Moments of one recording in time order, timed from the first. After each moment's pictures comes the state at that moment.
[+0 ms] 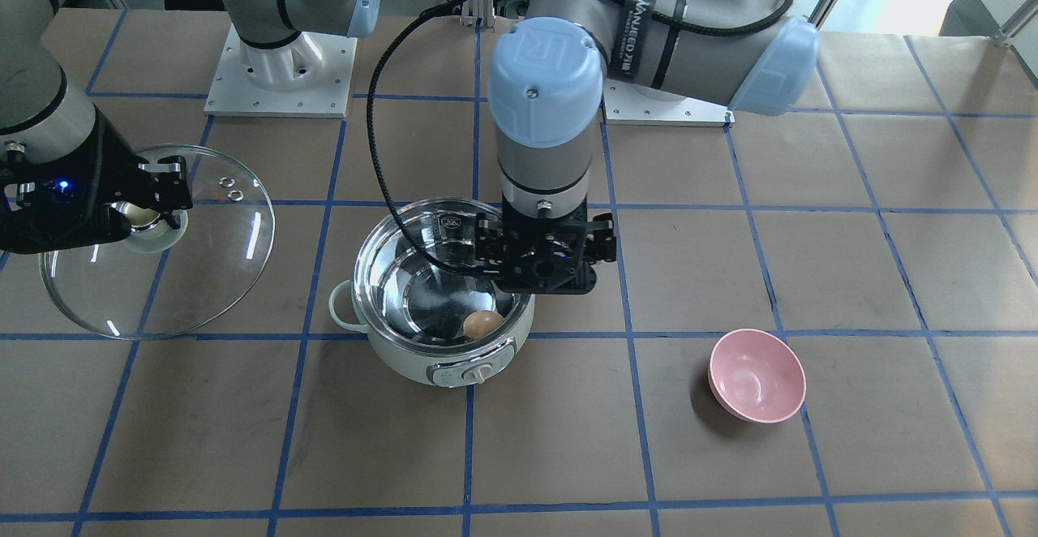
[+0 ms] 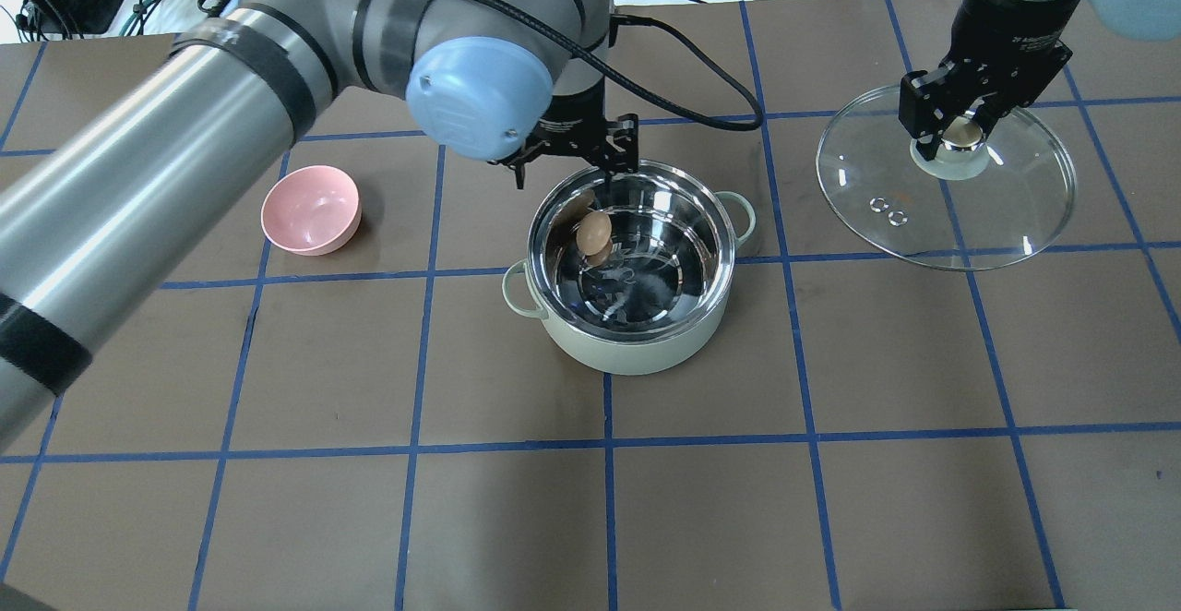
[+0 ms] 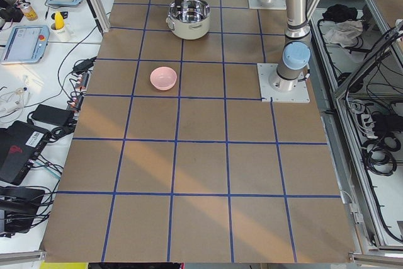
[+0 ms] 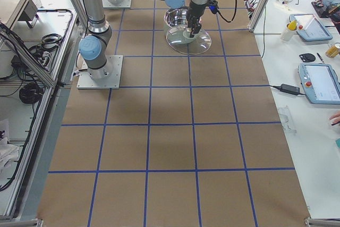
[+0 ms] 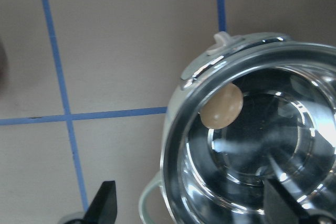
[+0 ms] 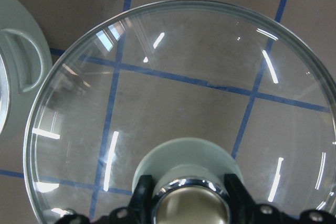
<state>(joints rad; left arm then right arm) -1.87 -1.93 -1.38 -1.47 1.66 -0.25 1.43 -1.43 1.50 -1.54 -1.66 -0.36</state>
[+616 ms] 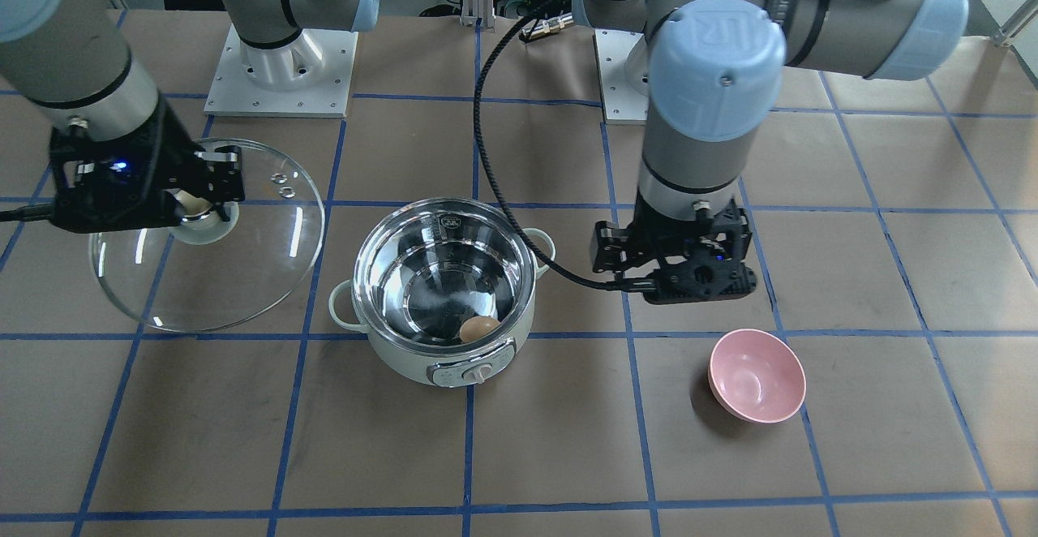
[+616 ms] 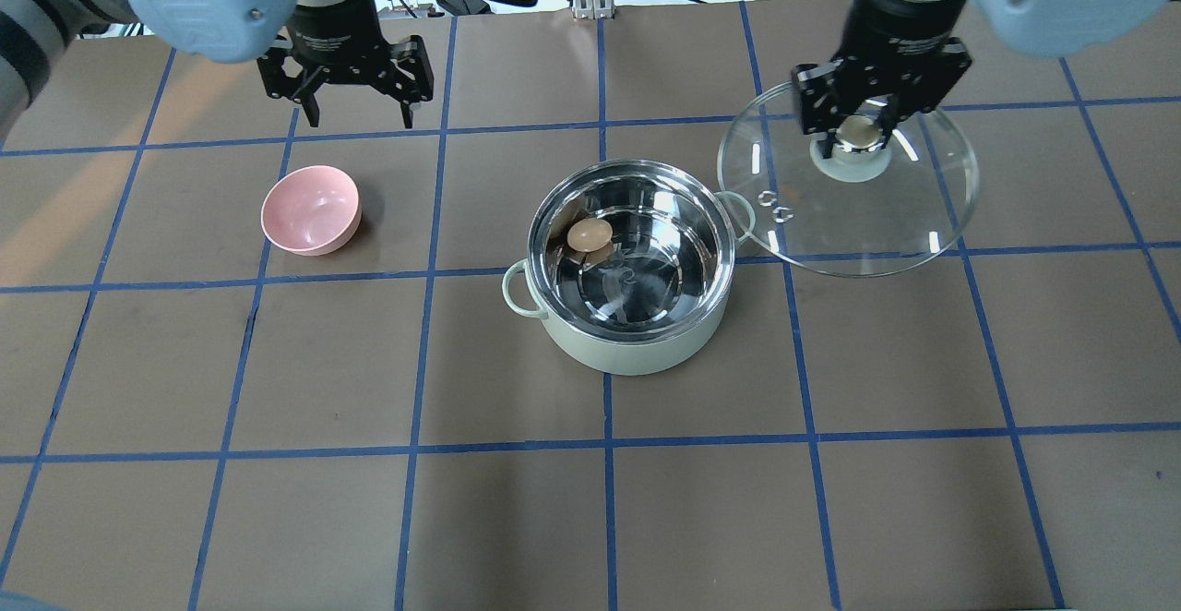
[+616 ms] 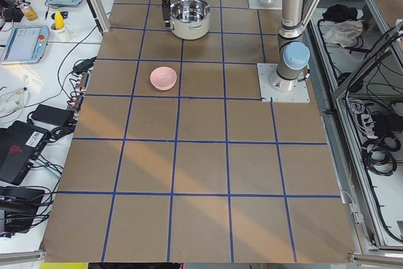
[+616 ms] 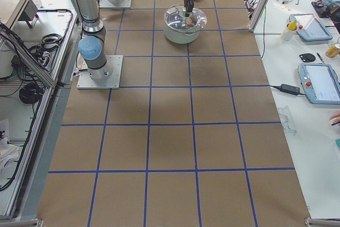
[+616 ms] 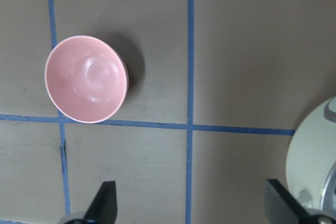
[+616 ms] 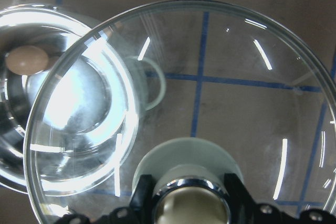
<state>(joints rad) -1.63 -1.86 -1.36 -1.52 1.74 -0.14 1.65 -1.44 1.47 -1.54 -1.60 -0.02</state>
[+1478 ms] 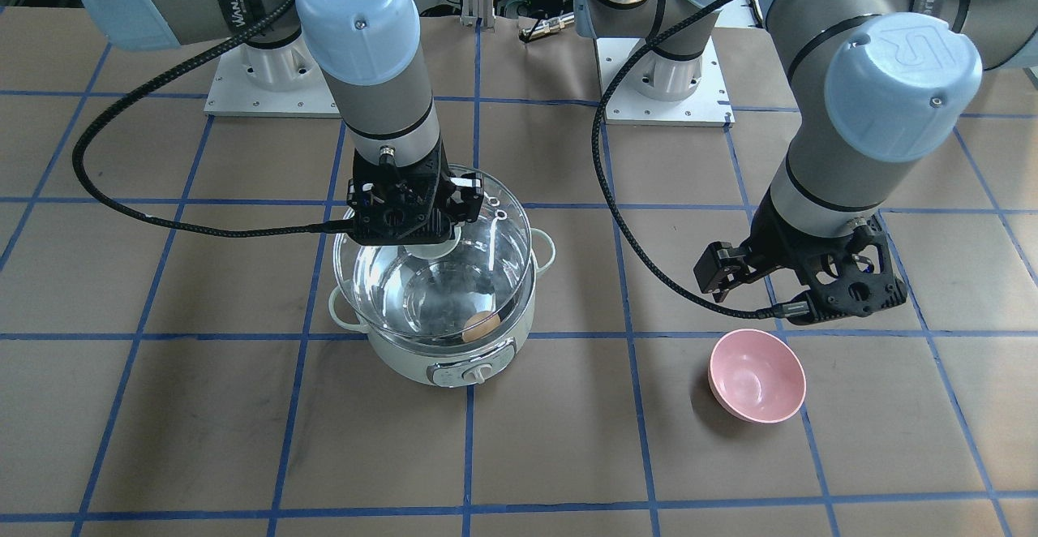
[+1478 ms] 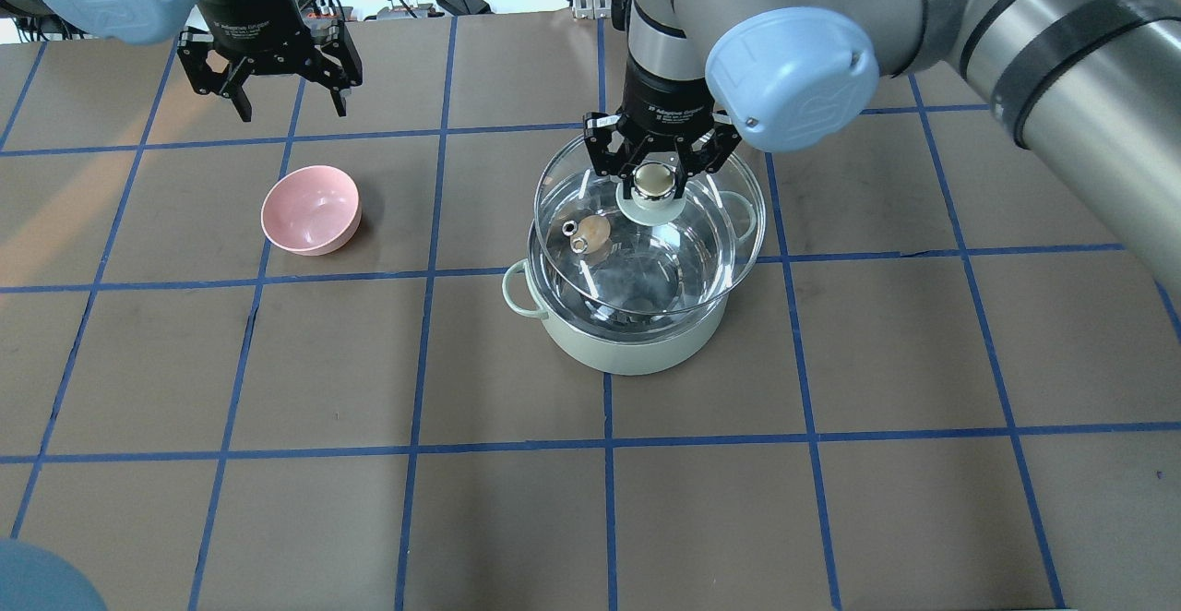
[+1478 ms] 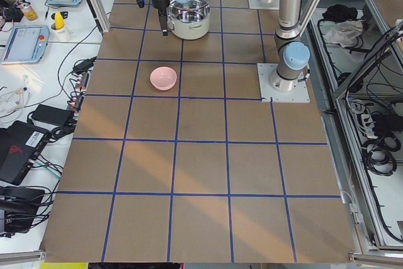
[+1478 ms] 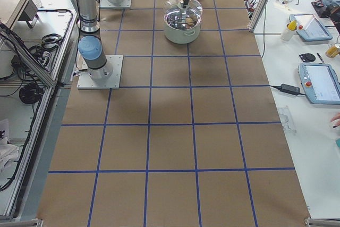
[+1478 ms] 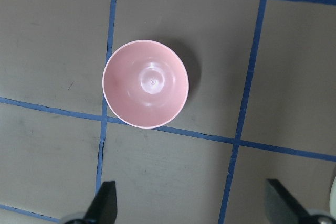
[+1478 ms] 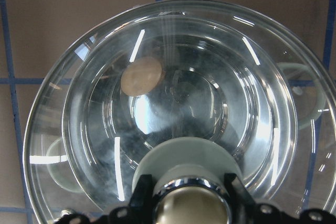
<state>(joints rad) -1.54 -1.86 -1.36 -1.52 1.73 -0.13 1.87 -1.31 1.48 -1.73 -1.48 0.30</state>
